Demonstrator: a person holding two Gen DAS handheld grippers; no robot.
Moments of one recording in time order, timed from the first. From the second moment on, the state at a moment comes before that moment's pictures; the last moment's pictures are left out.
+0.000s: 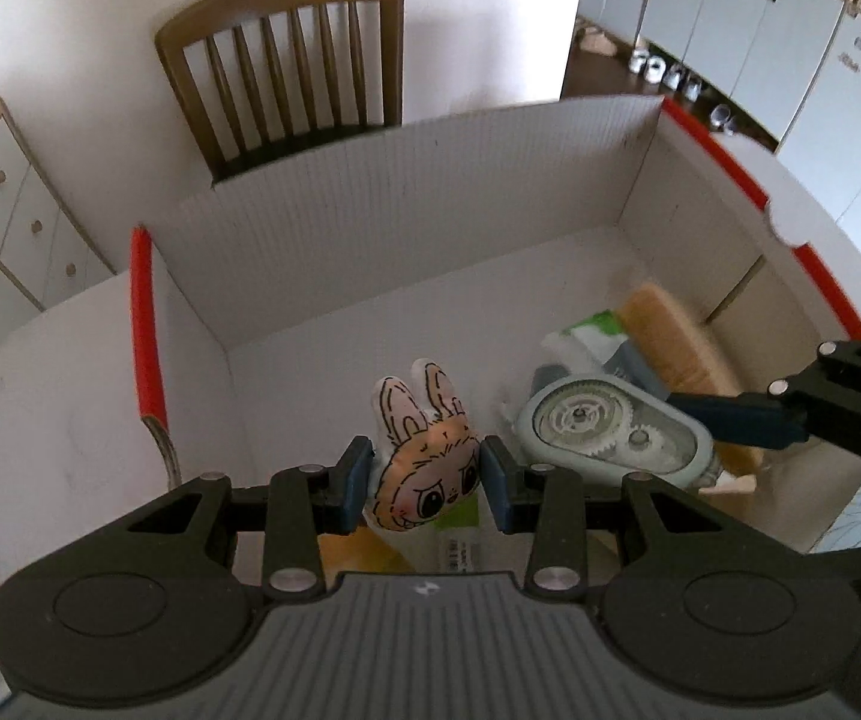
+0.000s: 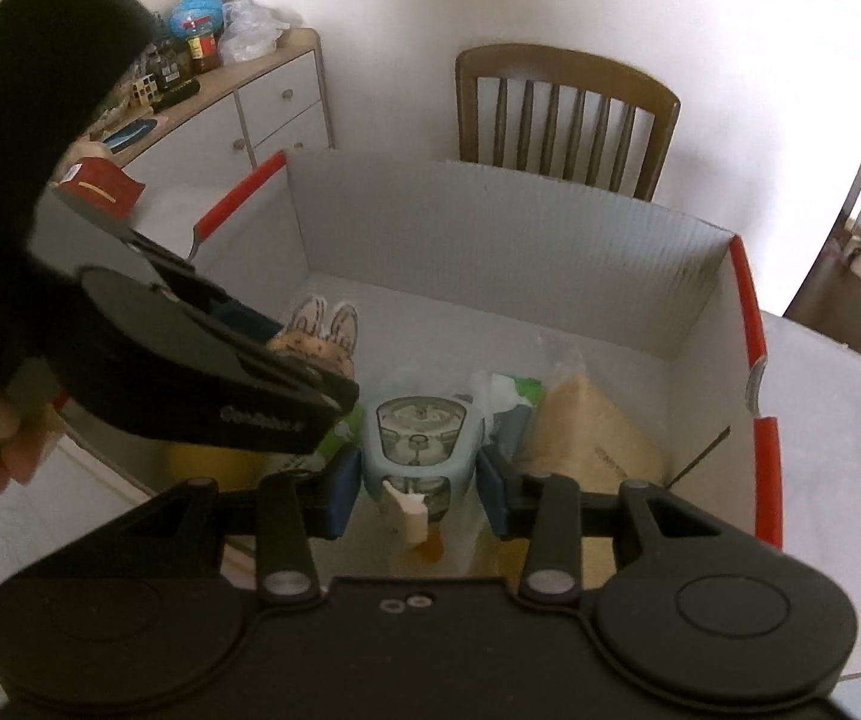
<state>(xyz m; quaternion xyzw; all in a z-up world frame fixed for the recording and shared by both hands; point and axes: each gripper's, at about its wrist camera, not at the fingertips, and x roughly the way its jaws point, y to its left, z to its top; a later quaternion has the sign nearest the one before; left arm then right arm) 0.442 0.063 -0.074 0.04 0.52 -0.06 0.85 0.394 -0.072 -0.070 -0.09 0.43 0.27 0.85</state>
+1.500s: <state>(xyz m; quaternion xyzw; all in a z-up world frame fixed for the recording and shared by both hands) 0.327 0.063 0.032 -0.02 0.42 -0.09 0.90 0.302 -0.136 0.034 -0.05 0.36 0.27 0.89</state>
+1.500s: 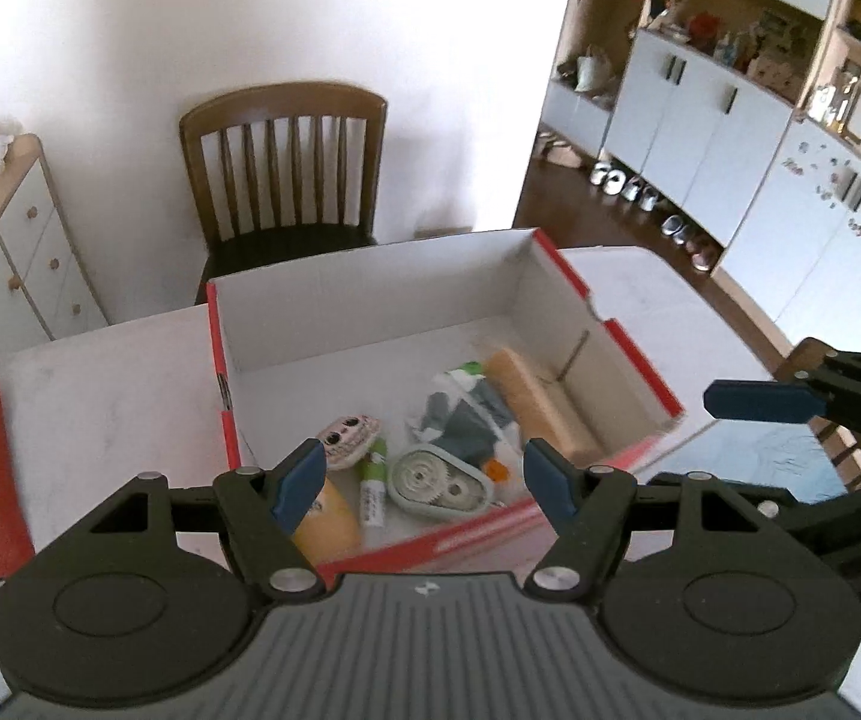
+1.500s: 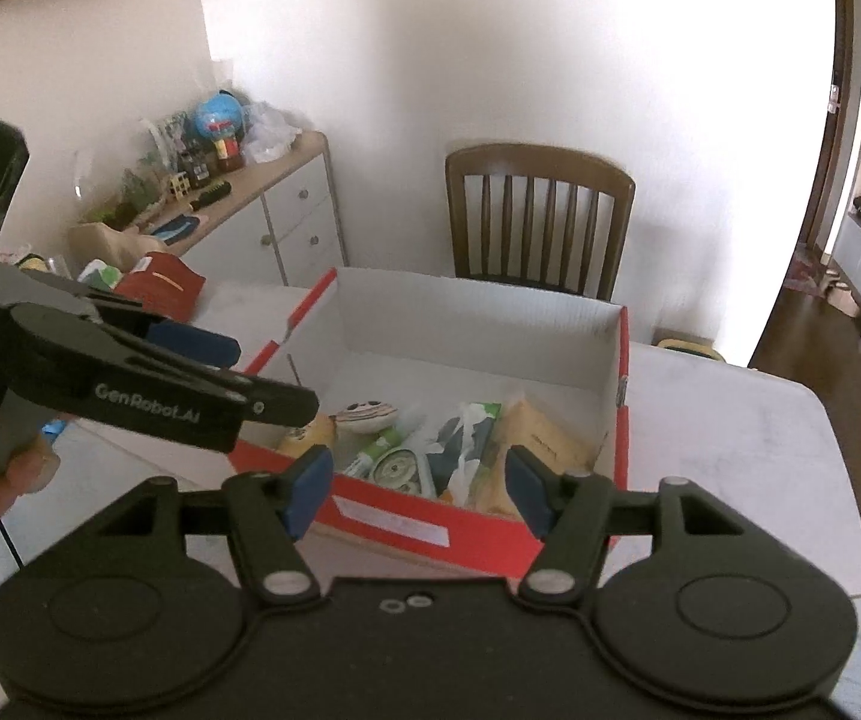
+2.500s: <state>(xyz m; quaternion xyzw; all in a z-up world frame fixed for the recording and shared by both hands) 0.159 0.067 -0.001 -0.05 0.40 -0.12 0.91 0.180 -0.180 0.009 -0.03 0.35 0.24 0.90</state>
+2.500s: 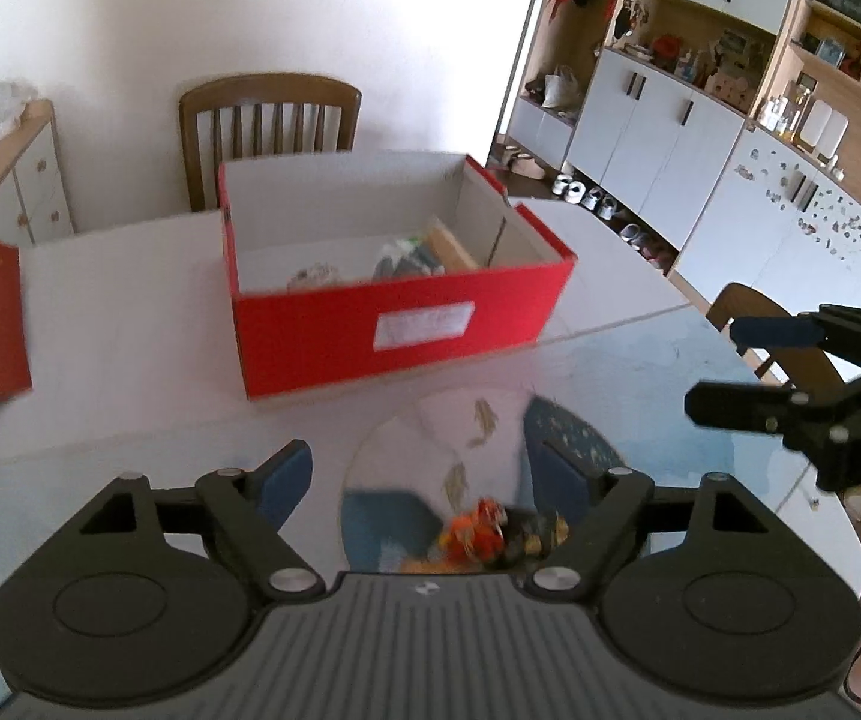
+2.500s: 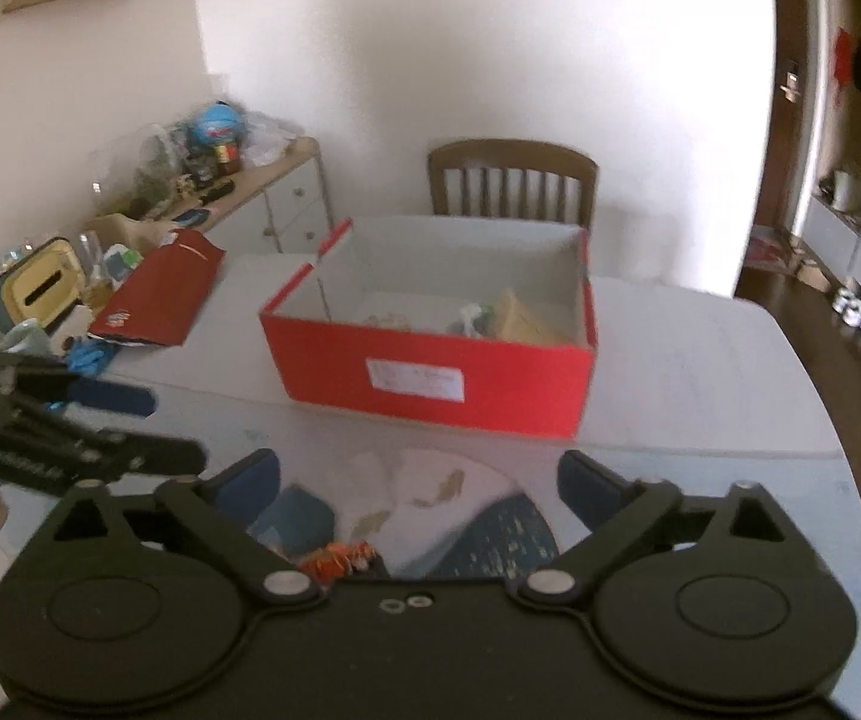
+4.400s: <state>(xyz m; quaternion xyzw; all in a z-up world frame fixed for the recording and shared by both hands) 0.077 0.002 -0.129 0.02 0.42 -0.15 0.90 0.131 -0.149 -0.104 -0.06 0.45 0.26 0.85</state>
